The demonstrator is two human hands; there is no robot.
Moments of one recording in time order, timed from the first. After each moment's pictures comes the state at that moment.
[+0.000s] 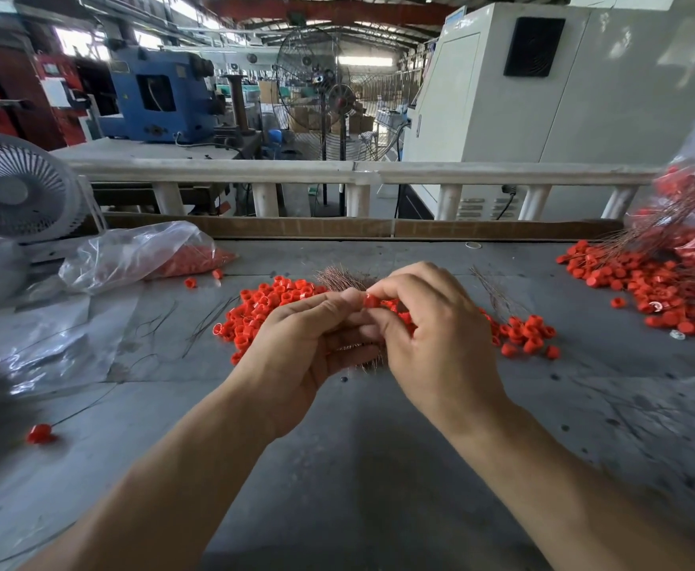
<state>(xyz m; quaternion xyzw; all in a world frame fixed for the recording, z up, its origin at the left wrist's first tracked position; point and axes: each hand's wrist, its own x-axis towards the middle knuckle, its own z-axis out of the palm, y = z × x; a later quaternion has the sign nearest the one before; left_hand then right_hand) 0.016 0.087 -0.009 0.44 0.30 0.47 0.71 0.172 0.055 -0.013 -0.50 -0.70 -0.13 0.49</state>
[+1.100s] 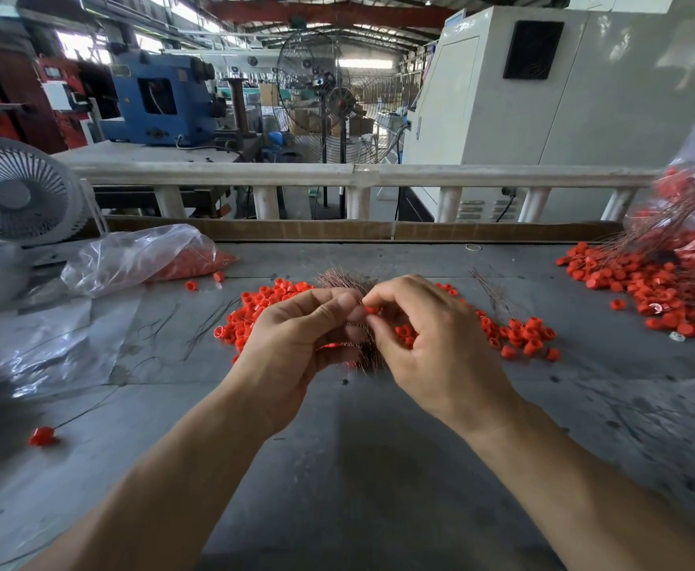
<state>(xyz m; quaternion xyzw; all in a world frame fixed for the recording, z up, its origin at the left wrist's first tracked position) 0.012 0.091 -0.013 0.47 0.31 0.50 0.66 0.181 0.057 -0.012 -0.46 -0.75 -0.08 0.47</state>
